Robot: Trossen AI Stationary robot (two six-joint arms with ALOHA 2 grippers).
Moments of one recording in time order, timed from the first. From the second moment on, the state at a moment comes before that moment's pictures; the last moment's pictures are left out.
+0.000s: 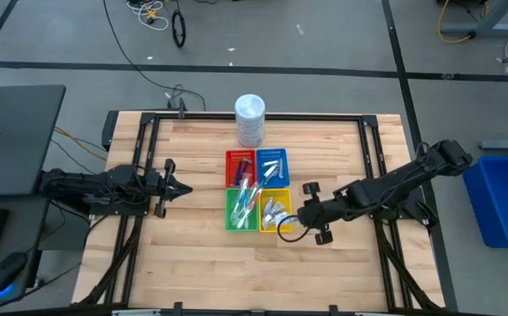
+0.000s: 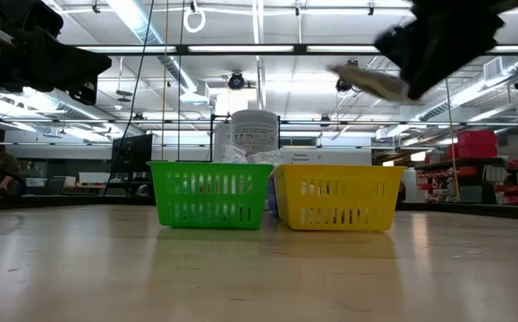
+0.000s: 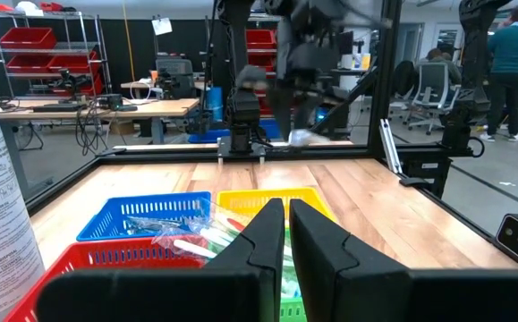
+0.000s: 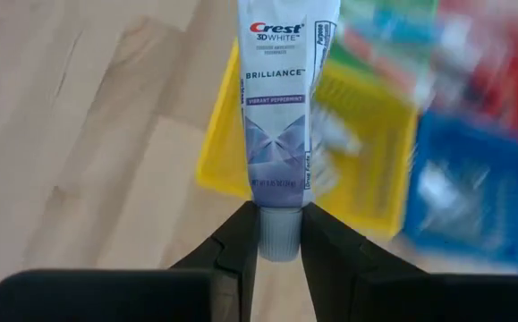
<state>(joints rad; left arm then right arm) -0.08 0.01 0.01 0.07 -0.03 -0.01 0.39 1.38 1.01 -0.71 0.24 0.05</state>
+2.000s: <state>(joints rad) -0.08 0.01 0.01 0.07 -0.03 -0.01 0.14 1.67 1.10 -0.62 0.08 -0.62</state>
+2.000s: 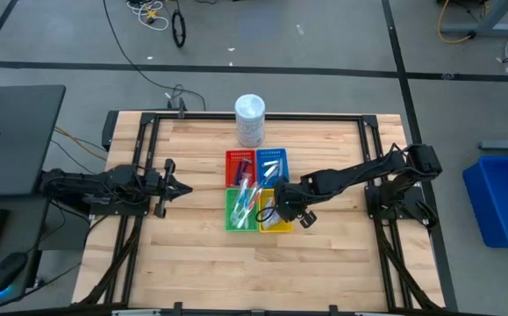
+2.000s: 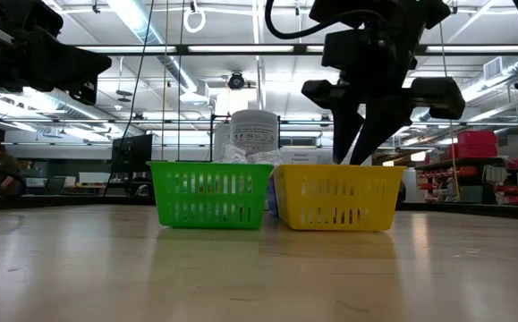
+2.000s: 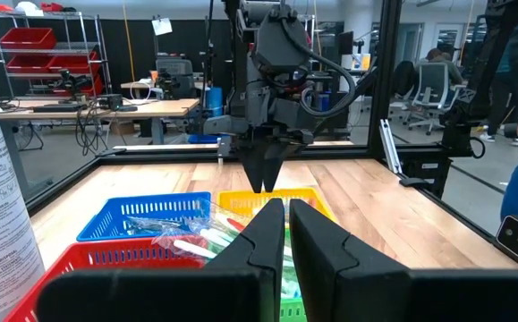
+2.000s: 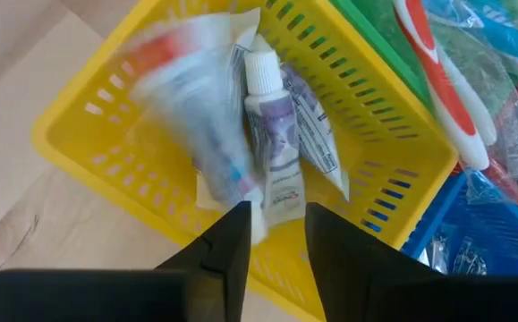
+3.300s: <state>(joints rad) -0.08 0.01 0.01 0.07 -0.03 -0.01 0.04 1.23 0.86 -0.46 -0.01 0.05</state>
